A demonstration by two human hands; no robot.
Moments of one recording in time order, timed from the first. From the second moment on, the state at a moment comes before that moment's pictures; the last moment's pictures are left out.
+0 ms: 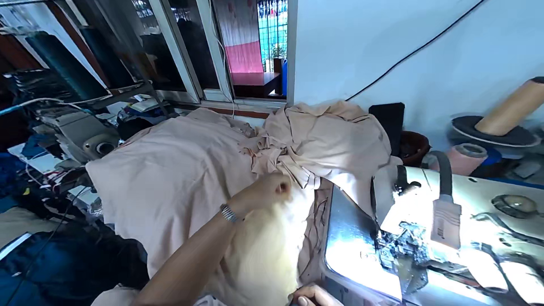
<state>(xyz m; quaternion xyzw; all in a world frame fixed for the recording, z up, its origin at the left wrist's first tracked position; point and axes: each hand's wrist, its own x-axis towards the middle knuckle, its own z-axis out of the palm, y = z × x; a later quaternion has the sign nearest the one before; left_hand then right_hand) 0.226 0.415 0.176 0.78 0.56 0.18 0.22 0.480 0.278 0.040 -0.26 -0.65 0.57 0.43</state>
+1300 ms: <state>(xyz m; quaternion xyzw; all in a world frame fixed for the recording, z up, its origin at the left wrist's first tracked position) 0.129 0.203 0.162 0.73 0.62 0.29 -0.08 0.406 0.267 0.140 -0.22 -0.81 0.21 0.50</state>
